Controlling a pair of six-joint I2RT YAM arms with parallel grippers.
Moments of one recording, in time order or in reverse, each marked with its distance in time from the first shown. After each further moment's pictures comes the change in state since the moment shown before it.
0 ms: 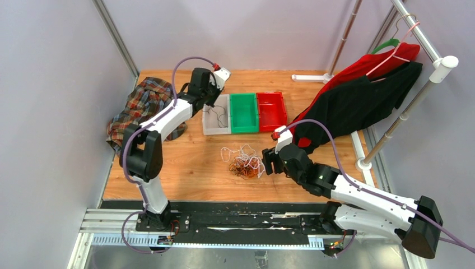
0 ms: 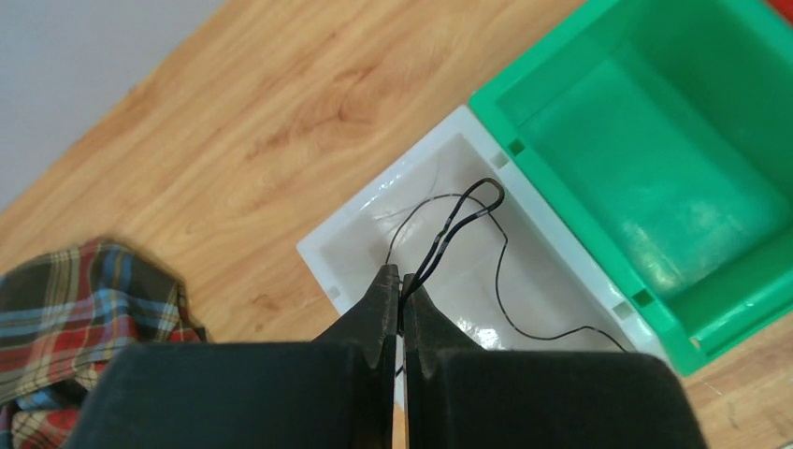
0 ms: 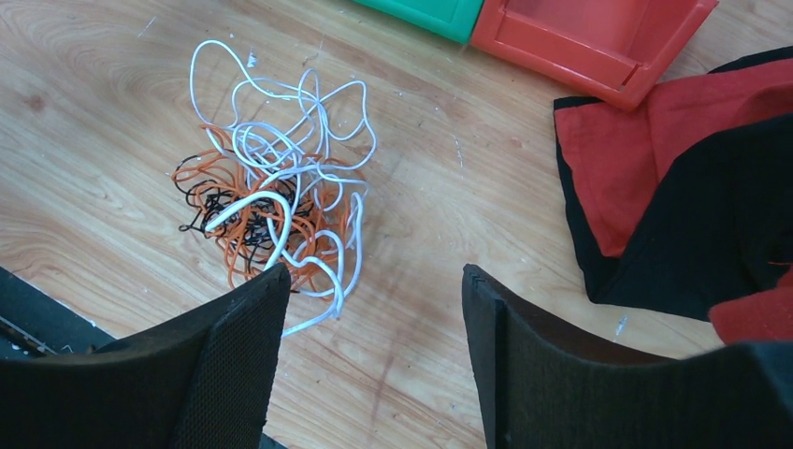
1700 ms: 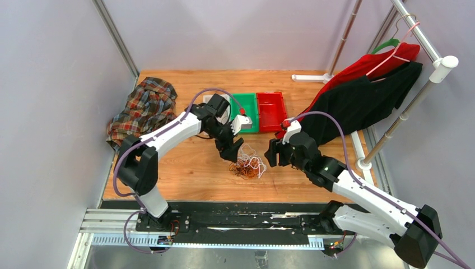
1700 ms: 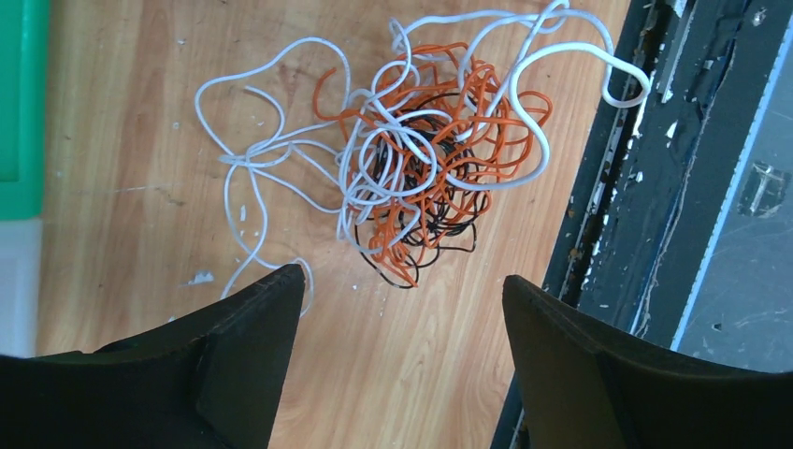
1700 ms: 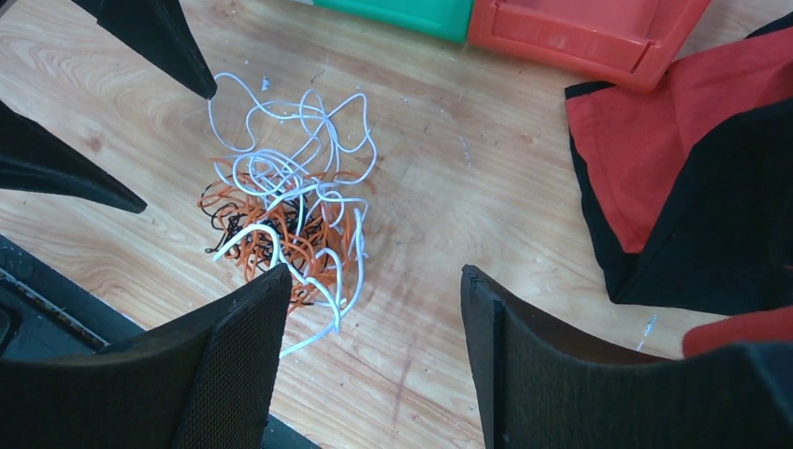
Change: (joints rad) left arm -0.208 -0.125 -0.129 -0.625 0.614 0.151; right arm -0.208 0.002 0.040 -0.027 -0.234 0.061
